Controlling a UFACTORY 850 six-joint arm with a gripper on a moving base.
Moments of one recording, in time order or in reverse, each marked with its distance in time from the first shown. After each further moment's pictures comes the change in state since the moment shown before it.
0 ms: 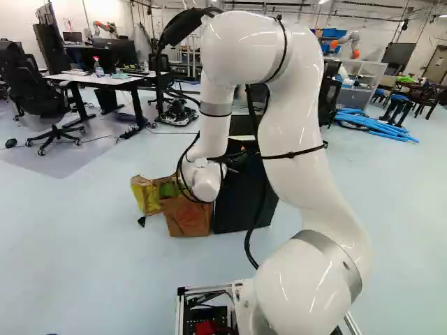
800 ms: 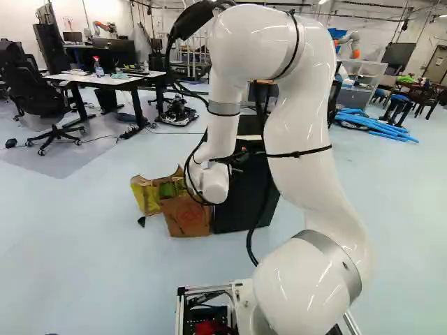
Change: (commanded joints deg) arm -2.6 2.3 3.6 -8.1 0.0 0.0
